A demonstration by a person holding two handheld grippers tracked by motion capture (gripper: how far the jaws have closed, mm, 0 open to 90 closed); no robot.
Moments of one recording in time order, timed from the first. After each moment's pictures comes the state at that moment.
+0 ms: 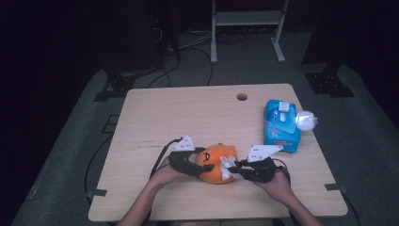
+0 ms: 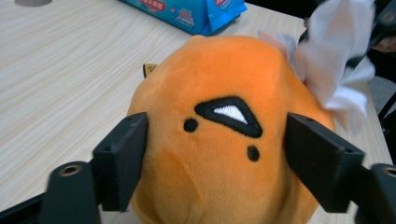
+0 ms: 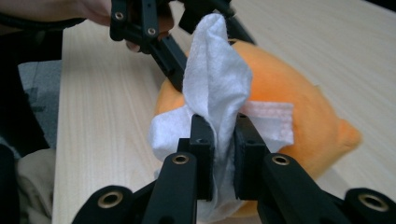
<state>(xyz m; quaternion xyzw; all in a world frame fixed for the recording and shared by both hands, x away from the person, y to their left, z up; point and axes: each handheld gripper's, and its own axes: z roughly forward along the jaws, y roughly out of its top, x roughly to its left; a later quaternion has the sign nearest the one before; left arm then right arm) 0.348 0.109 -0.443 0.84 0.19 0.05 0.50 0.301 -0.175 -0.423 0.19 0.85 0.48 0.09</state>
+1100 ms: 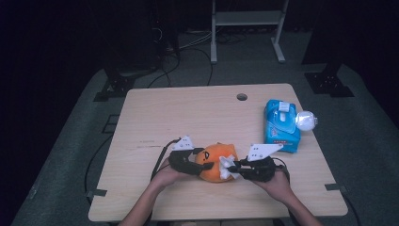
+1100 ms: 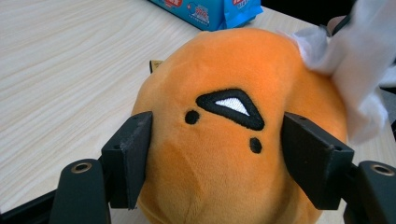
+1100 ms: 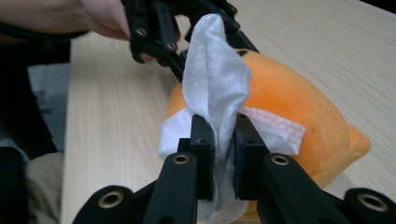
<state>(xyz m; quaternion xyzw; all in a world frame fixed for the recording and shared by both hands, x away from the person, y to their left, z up) 0.347 0.106 -0.448 0.83 0.23 0.05 0.50 0.301 -0.173 -0.420 0.18 0.85 0.49 0.08</state>
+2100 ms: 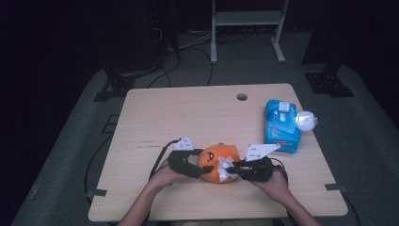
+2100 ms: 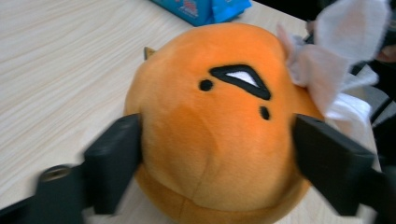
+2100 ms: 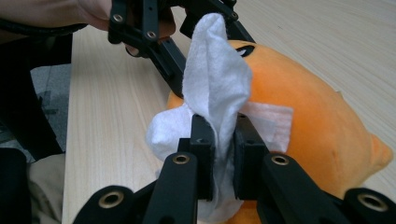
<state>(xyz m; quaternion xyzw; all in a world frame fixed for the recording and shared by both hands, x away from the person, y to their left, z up) 0.344 0.107 -0.443 0.84 0.22 0.03 0.49 0.304 -0.170 -0.425 0.19 0.85 0.49 0.07</state>
